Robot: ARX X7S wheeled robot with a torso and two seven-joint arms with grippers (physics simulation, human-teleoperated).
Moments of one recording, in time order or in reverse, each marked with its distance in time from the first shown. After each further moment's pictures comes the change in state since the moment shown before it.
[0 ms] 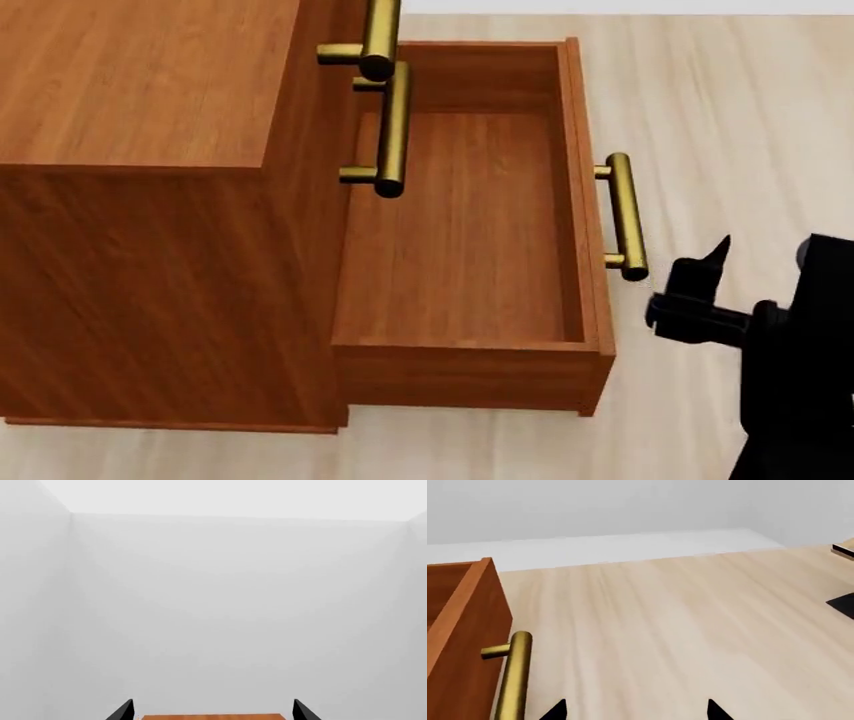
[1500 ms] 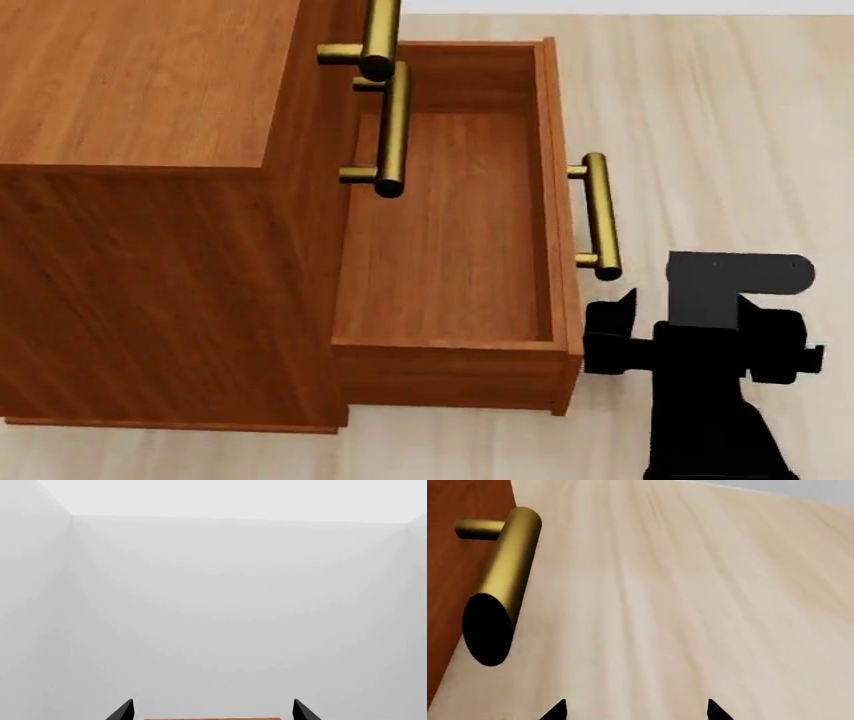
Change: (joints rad) left arm -0.022 -0.032 0.017 -0.009 -0.038 0.018 -0.038; right arm 0.224 -0.107 -0.205 0.668 -0.177 -0.247 -0.124
